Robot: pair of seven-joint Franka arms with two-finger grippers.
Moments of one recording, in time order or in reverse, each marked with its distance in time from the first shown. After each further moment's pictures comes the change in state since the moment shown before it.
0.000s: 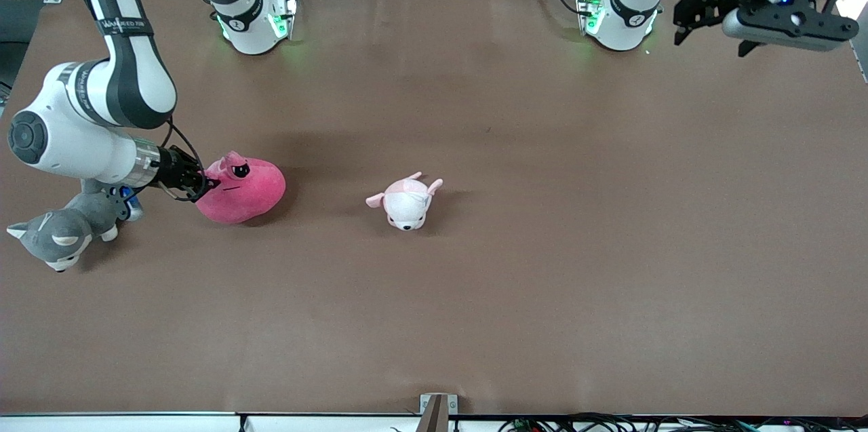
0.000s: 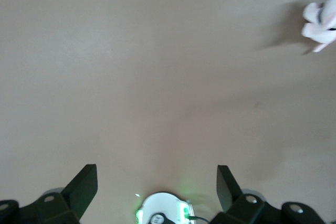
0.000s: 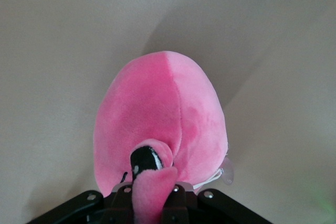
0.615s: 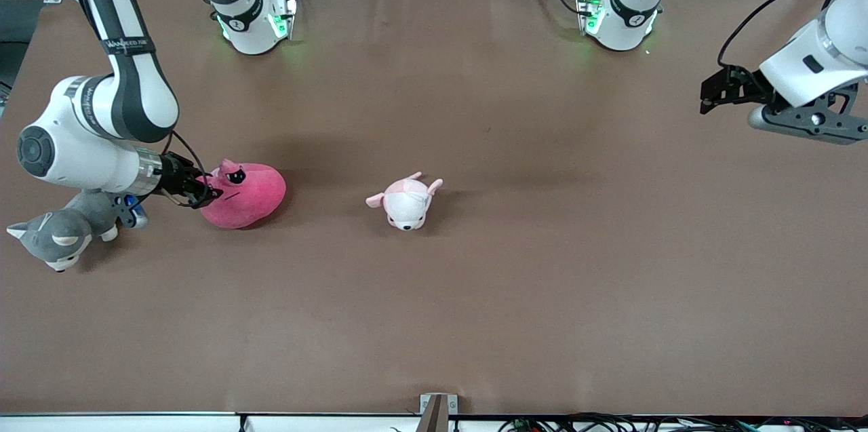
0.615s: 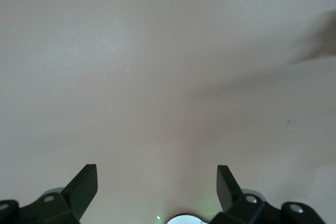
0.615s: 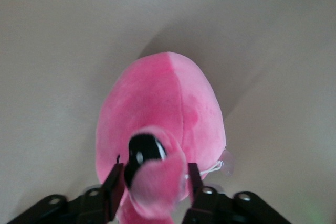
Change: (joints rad) left arm 0.106 0.176 0.000 0.047 0.009 0.108 0.119; right arm -0.023 0.047 0.001 0.037 0.000 0.016 -0.117
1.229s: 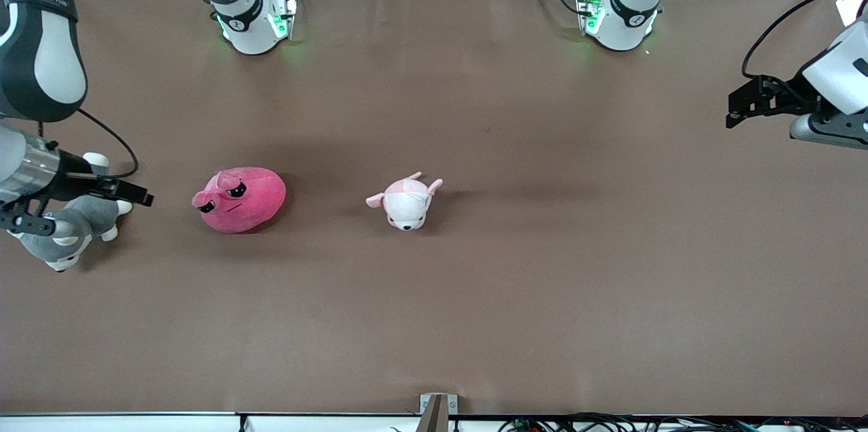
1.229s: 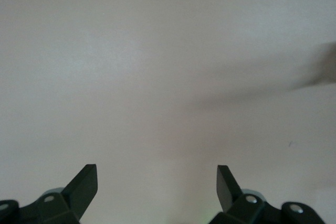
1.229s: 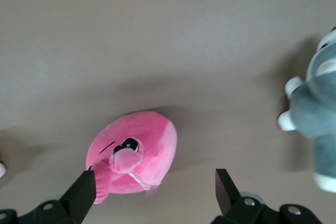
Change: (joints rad) left arm 0.038 0.048 0.011 0.108 0.000 0.000 0.000; right arm -0.078 -0.013 0.000 0.343 -0.157 -0.199 -0.684
